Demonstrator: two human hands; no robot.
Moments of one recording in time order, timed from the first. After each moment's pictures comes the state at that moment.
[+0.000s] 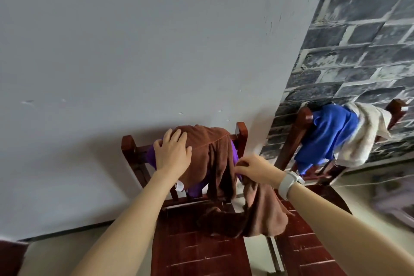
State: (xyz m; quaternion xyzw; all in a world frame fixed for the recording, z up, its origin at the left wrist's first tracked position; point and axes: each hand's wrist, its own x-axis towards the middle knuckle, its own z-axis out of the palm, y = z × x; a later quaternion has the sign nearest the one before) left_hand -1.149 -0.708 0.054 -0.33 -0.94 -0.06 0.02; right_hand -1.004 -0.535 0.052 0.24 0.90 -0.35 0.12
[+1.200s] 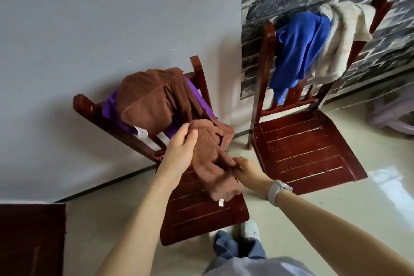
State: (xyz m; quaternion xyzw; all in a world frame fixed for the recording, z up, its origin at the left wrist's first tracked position) left_hand -0.966 -0.686 0.066 -0.14 -0.79 -0.50 -0.33; right_hand -0.846 -0.572 -0.074 0.28 0.82 -0.50 0.08
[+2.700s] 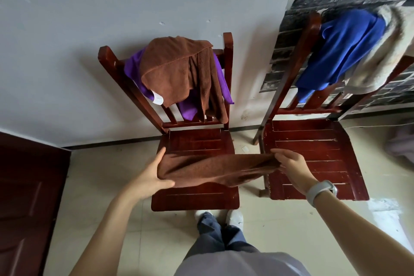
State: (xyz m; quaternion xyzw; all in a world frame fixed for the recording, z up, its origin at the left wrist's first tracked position) left_hand -0.959 -0.824 -0.024 -0.08 -0.84 -0.31 -0.44; right_hand -0.792 -0.506 -0.090 0.45 0.60 -0.67 0.01
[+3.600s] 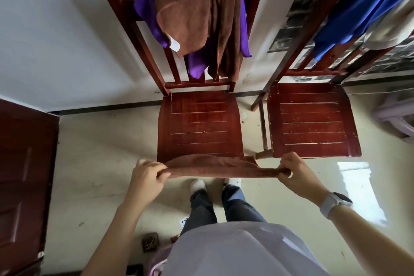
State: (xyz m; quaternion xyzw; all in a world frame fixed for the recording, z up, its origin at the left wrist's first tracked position) left_hand -0.896 -0.937 -0.089 -0.22 -0.94 -0.15 -0.23; right_hand -0.704 -0.612 -0.088 0.28 0.89 -0.32 0.16
